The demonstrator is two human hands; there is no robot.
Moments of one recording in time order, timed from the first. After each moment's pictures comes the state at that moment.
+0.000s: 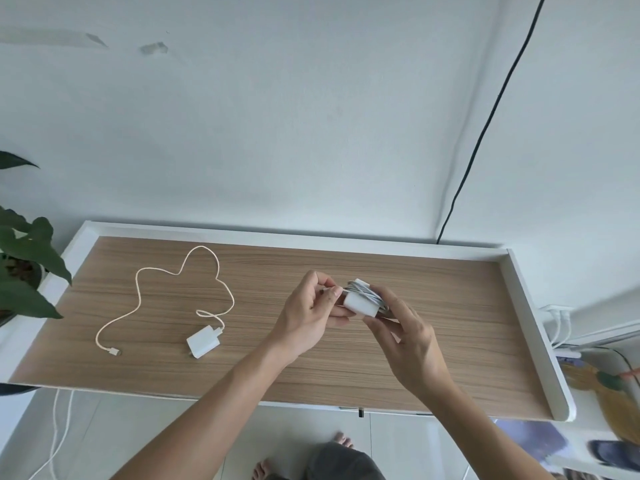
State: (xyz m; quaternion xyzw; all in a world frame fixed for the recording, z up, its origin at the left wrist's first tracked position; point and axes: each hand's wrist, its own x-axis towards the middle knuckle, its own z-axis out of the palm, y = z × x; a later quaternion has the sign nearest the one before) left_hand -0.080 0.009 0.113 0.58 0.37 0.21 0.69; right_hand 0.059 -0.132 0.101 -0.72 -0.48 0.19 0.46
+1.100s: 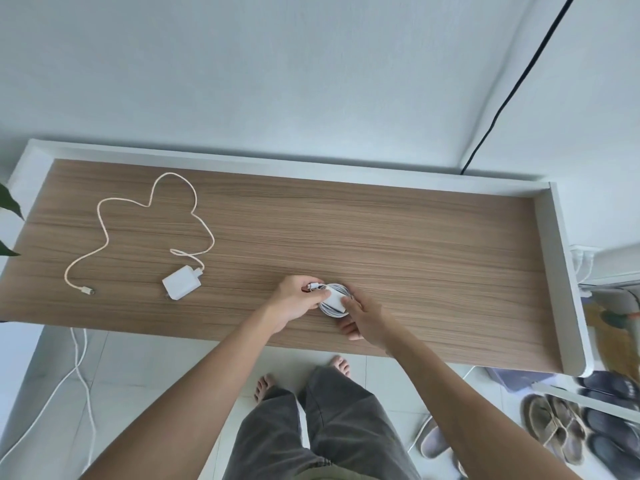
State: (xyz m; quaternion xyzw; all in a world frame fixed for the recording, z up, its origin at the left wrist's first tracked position) left_hand -0.082 0.010 -0.065 0.54 0.53 -0.03 0.65; right_hand 0.063 -0.117 -0.075 -0.70 -0.20 0.62 0.30
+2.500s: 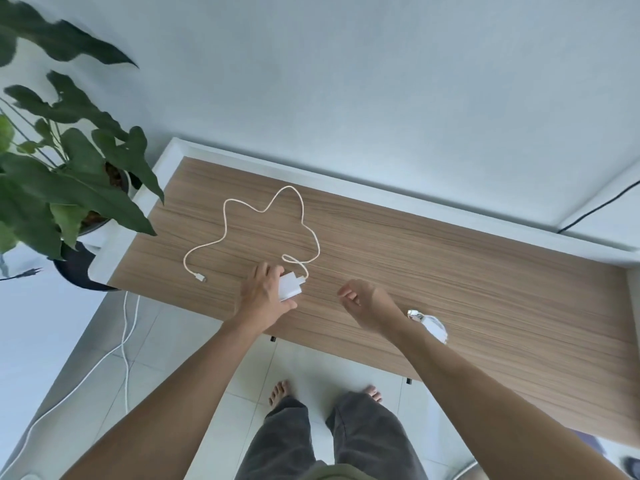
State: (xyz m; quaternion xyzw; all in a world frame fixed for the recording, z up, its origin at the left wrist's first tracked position) left_hand -0.305 0.120 -0.046 0.79 0.57 -0.05 0.23; right_hand -0.077 0.028 -0.024 -0.72 -0.54 0.41 0.12
